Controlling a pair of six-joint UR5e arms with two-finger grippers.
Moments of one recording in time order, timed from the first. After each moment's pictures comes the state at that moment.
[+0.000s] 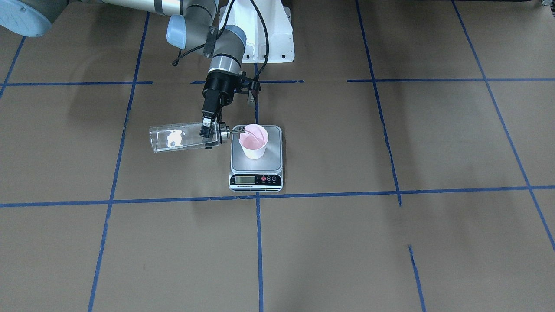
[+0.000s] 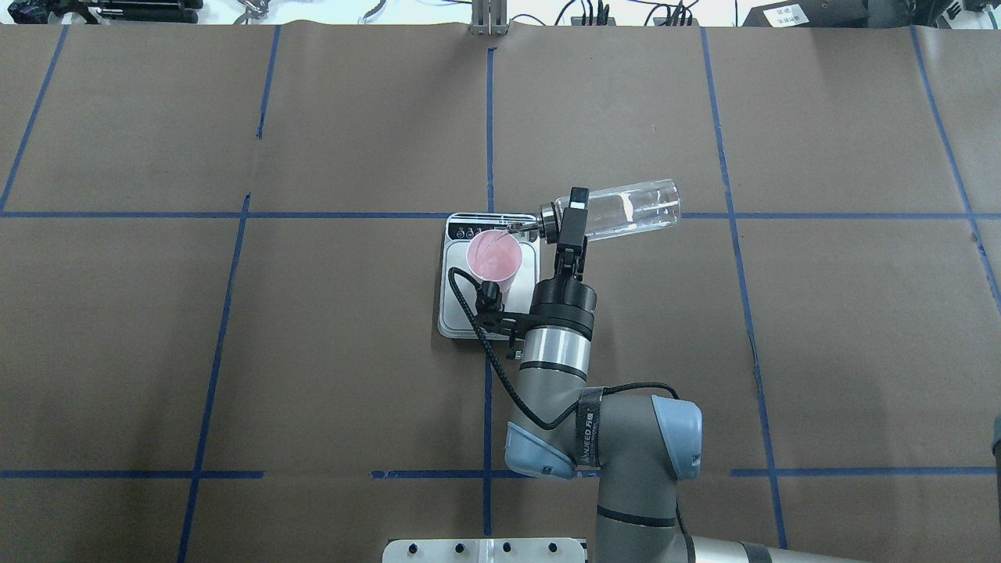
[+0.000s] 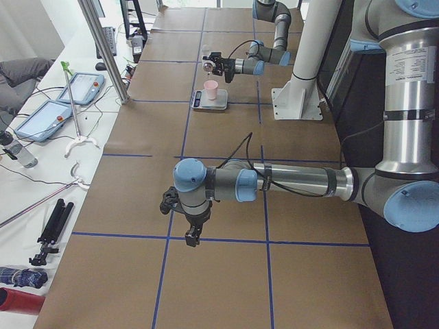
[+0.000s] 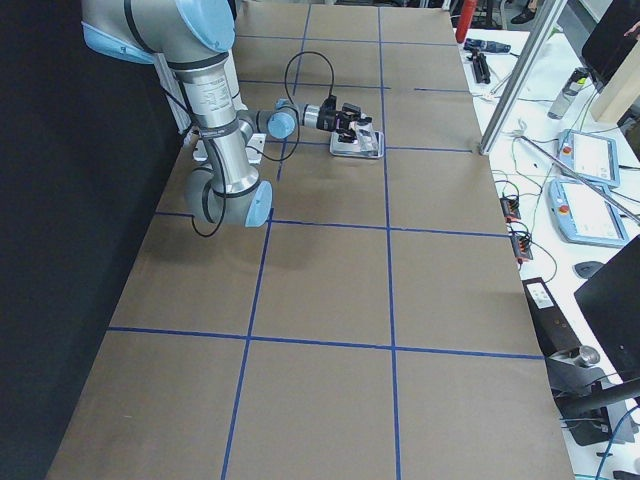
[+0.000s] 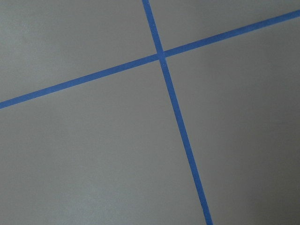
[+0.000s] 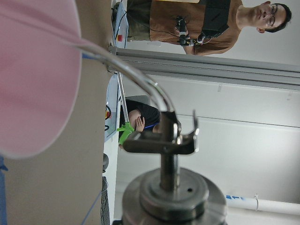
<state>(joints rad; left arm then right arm) -1.54 -1.49 -1.70 -1.52 -2.30 0.27 0.21 -0.99 1.62 -1.75 0.20 0.20</state>
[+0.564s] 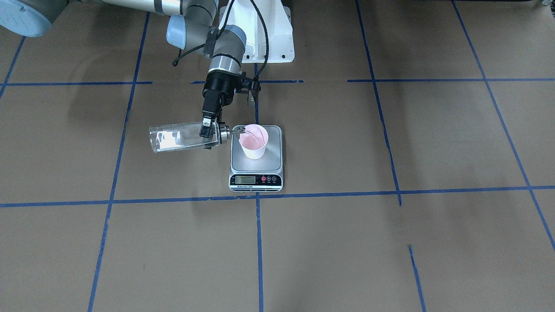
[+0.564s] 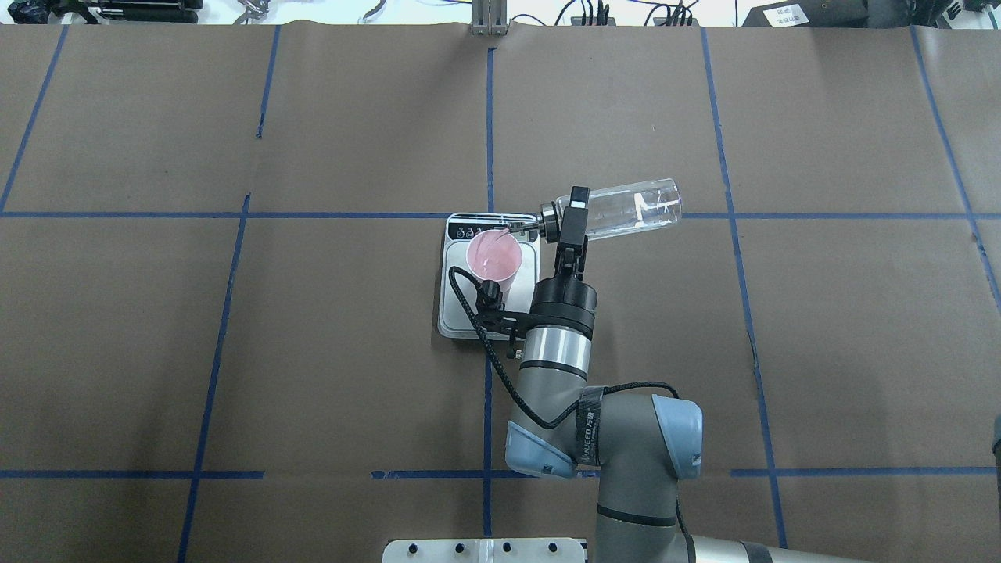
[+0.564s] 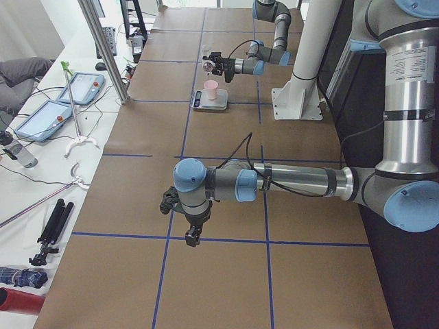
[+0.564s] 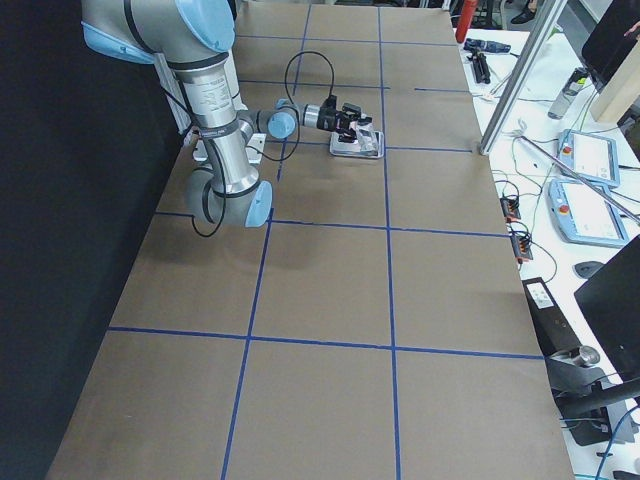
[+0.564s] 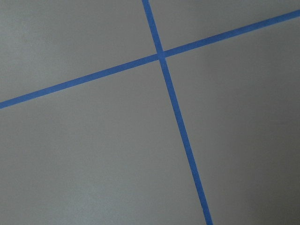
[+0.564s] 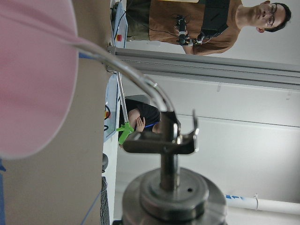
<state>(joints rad) -1.54 -1.49 -1.70 -1.52 -2.30 0.27 0.21 -0.99 1.62 -1.75 0.20 0.20</state>
